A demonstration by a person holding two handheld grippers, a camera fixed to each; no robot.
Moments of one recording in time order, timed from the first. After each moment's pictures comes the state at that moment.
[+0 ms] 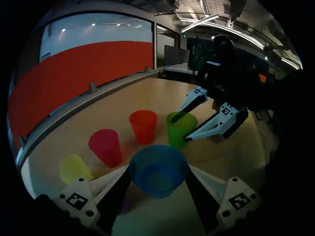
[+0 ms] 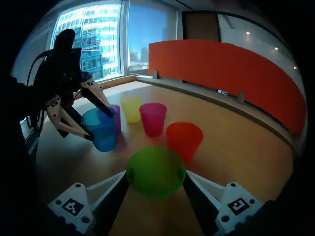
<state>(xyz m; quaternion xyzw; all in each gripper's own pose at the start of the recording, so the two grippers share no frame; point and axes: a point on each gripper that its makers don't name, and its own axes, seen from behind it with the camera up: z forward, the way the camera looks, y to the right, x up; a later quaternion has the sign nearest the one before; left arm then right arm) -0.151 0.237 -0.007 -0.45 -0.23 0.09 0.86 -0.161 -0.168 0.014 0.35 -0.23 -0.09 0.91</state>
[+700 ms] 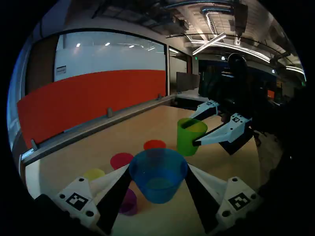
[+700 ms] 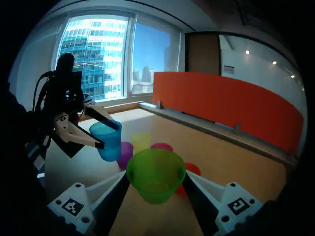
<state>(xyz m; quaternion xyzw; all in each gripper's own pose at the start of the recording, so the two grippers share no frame) -0.066 0.207 -0.005 -0.40 -0.14 0.04 0.91 -0.056 -0.198 -0.008 0.35 -0.12 -0.09 0.92</state>
